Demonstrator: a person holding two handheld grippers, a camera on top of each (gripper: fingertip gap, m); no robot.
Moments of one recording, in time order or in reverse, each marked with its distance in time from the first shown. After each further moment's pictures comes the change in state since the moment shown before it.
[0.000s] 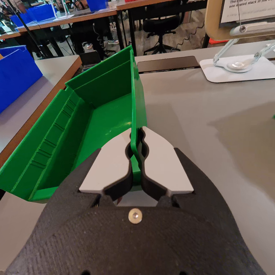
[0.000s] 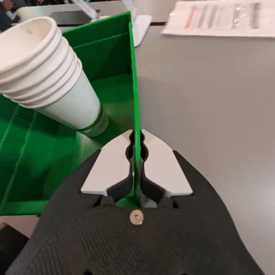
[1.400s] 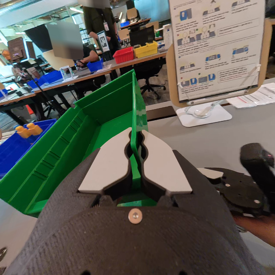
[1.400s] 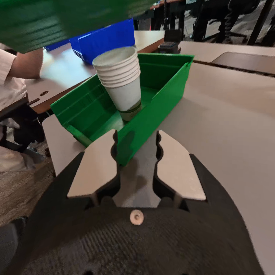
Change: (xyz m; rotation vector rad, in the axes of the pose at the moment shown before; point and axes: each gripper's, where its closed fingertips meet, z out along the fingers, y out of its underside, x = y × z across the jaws) left arm 0.007 -0.157 -0.089 0.207 0.075 0.116; right arm -0.435 -0.045 0.115 0.136 -0.541 -0.203
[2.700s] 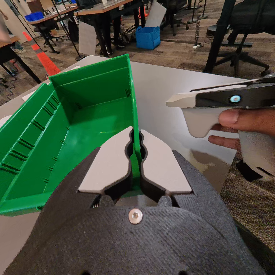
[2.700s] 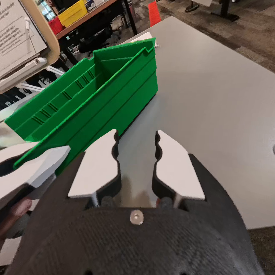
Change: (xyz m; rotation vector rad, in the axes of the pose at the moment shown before) left arm 0.565 0.091 0.013 -0.005 0.818 0.192; right arm 0.310 0.127 -0.460 0.235 0.897 0.497
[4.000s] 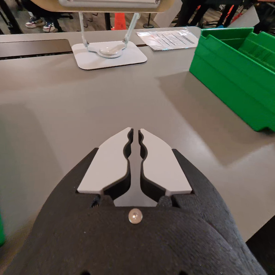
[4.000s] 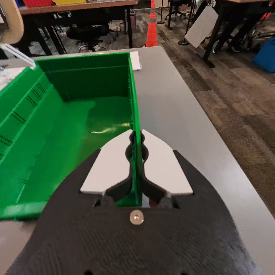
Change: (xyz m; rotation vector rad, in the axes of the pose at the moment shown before) left arm -0.231 0.136 -0.177 -0.078 -0.328 -0.420; right arm 0.058 -0.050 0.046 0.043 0.061 -0.324
